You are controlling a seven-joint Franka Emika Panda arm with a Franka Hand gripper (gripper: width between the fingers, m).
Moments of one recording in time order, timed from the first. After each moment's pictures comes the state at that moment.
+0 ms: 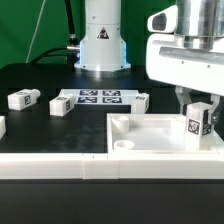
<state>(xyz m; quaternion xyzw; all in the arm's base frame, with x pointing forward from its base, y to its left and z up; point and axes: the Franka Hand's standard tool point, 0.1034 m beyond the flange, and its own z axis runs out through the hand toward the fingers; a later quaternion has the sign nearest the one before) 0.635 0.117 0.073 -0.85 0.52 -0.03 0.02</state>
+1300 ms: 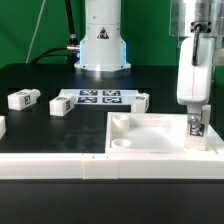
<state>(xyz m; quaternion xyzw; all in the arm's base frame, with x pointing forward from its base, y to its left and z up) 0.634 0.113 0.072 -0.58 0.81 -0.01 0.04</state>
